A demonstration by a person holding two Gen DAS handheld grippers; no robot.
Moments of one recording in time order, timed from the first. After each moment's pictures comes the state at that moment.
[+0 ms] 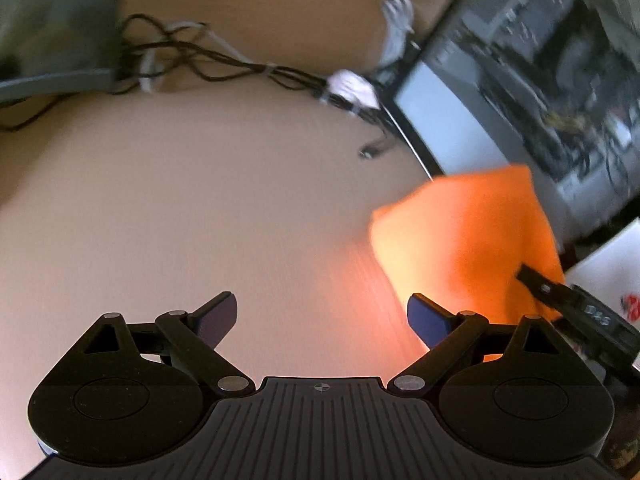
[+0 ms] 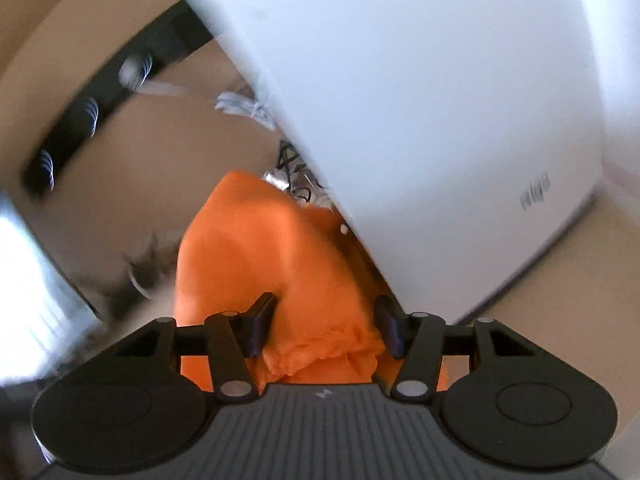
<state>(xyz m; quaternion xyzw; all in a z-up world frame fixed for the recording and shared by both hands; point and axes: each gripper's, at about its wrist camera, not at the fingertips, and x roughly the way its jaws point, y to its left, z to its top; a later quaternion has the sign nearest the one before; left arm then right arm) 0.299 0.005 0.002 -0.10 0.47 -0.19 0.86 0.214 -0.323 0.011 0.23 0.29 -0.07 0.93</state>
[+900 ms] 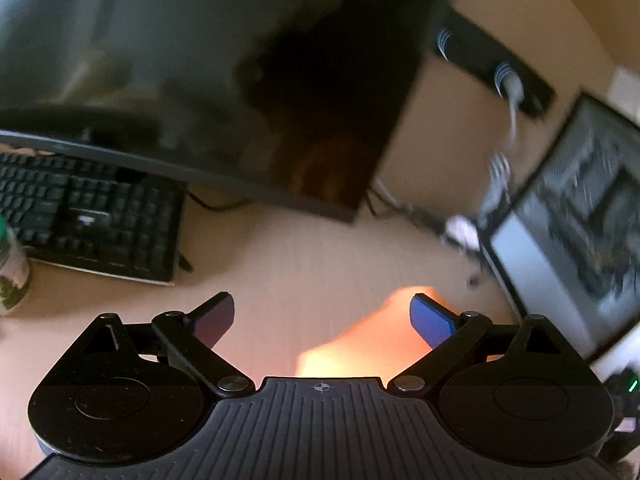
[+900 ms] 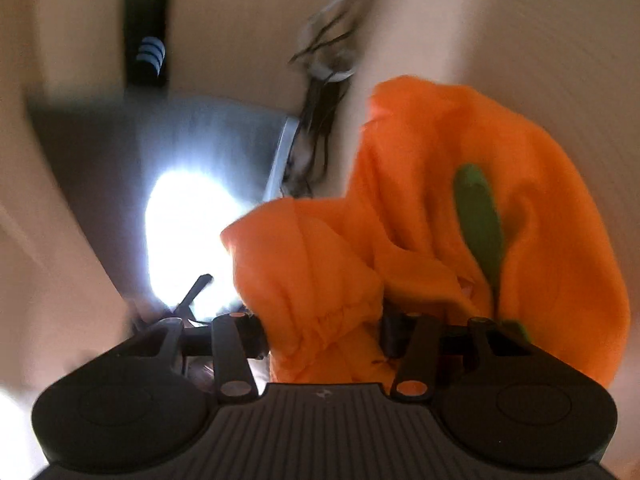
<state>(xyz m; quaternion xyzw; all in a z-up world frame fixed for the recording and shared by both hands) 0.241 0.186 0.062 -0.18 0.33 -0.04 0.93 0.245 -0.179 -0.053 0.63 0.41 0.21 0.63</state>
